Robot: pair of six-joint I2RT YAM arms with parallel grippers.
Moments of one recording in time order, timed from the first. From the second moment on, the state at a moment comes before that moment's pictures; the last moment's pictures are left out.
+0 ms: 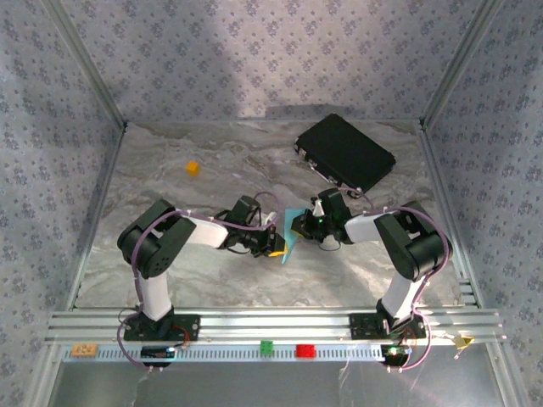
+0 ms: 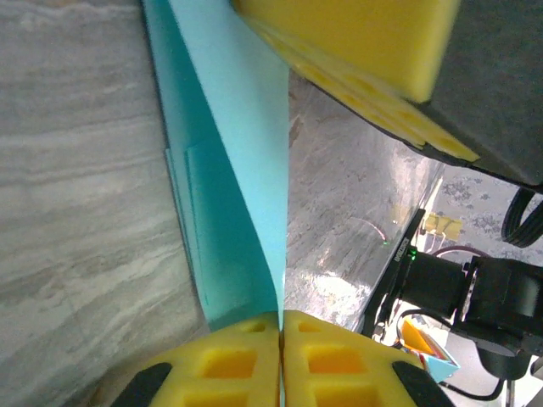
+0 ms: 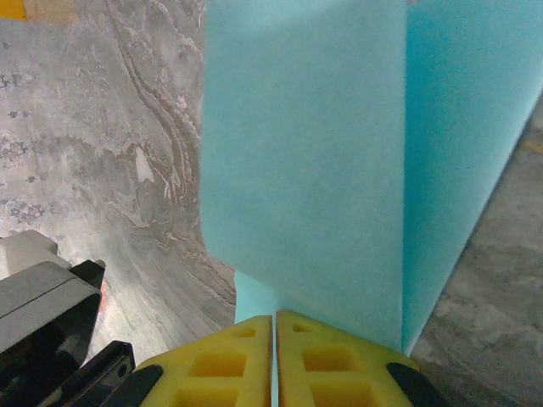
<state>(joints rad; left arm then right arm) -0.72 1.85 0.77 0.23 0.80 -0.91 0.47 1.74 0.65 0.26 -0.53 0.93</state>
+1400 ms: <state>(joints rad) -0.75 1.85 0.79 0.09 0.80 -0.77 0.49 1.74 0.69 0.17 -0.49 0.90</state>
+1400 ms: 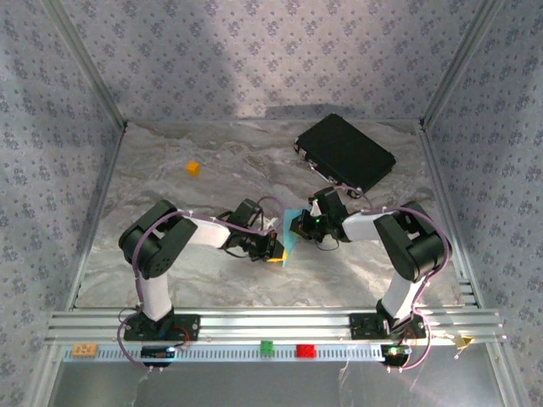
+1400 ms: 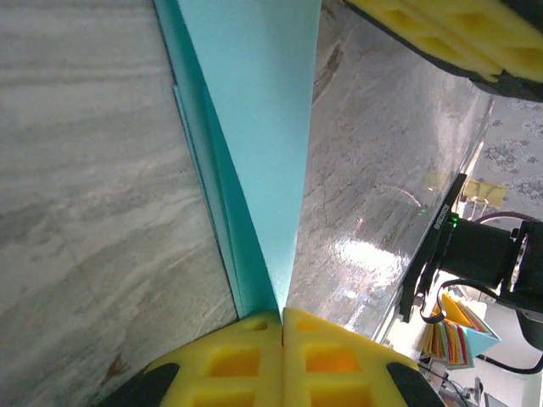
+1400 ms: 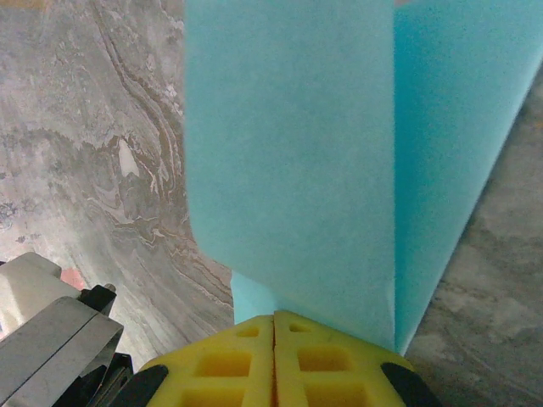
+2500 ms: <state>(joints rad) -0.78 1.77 0.75 -0.04 0.80 -0.71 0.49 1.74 0.69 0.17 -0.49 0.90</state>
